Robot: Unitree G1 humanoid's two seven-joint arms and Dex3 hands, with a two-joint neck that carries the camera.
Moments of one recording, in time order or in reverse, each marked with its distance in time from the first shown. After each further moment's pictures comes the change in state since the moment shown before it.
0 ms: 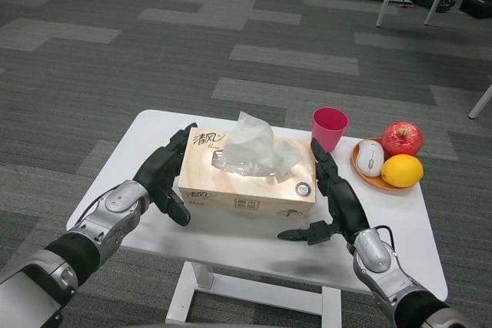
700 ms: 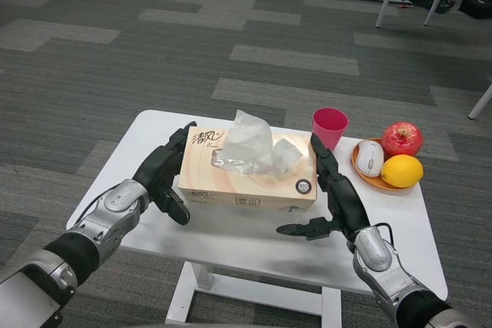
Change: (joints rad) left arm 0.000 0.002 0.004 -0.007 -0.002 0.000 0.000; right arm 0.009 -0.012 0.000 -0.050 0.002 0.002 -0.002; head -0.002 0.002
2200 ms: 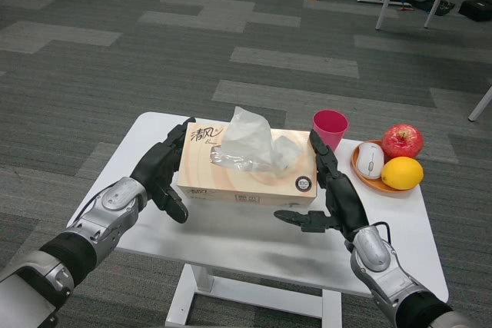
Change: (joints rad) left arm 0.003 0.017 0.010 -0.043 -0.010 0.001 0.001; right arm 0.003 -0.006 0.001 -0.056 0.001 0.001 -0.022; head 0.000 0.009
